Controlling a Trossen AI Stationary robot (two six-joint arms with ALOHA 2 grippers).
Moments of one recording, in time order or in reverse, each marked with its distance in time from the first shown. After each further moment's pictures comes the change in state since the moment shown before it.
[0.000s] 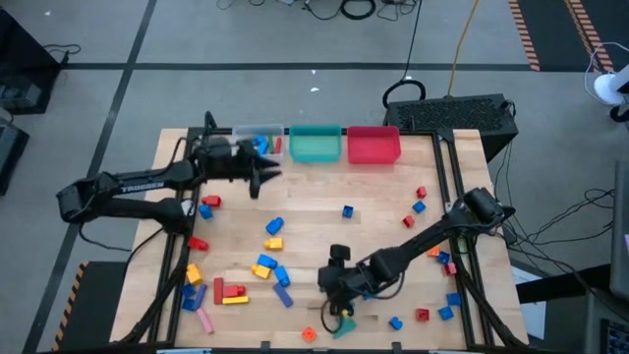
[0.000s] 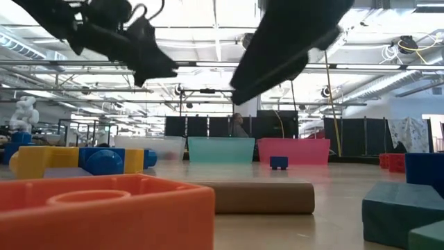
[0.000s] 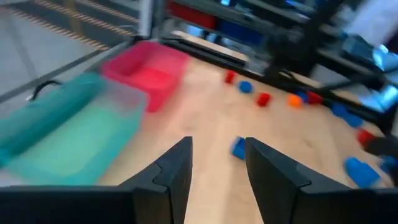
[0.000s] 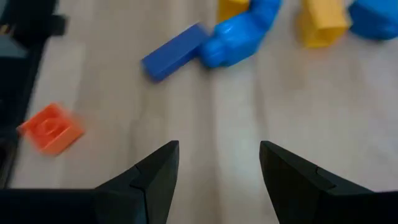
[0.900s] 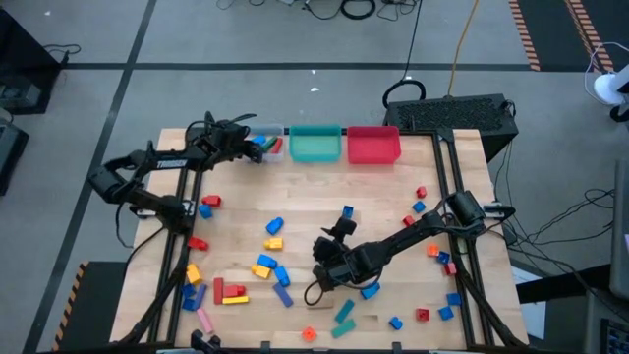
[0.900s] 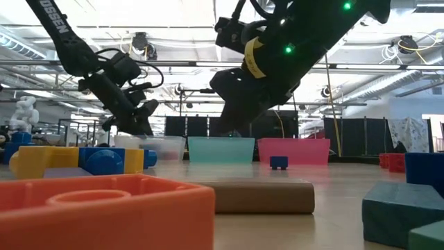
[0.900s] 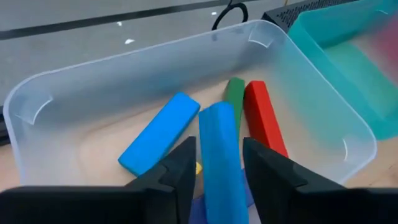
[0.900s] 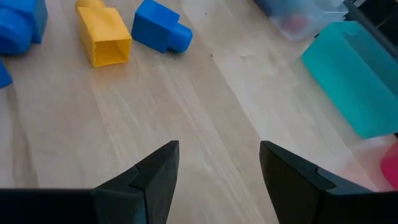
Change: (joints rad) left arm 0.459 0.381 -0.032 0.047 -0.262 -0.119; right arm -0.108 0.119 -0.001 -0.058 0.563 0.081
